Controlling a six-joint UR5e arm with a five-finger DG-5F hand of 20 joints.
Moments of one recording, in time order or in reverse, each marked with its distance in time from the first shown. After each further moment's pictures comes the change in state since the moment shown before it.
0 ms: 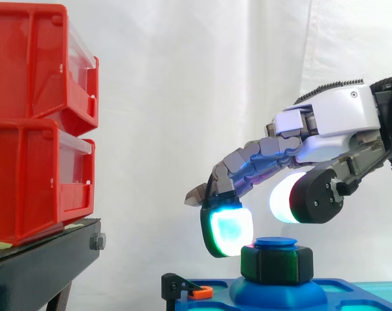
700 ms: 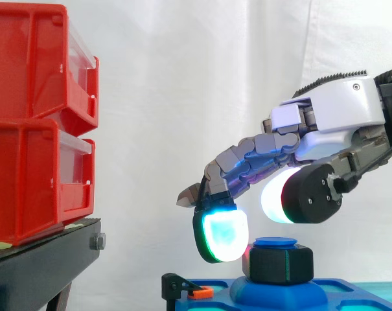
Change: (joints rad) arm 0.056 0.000 0.000 -0.003 0.083 0.006
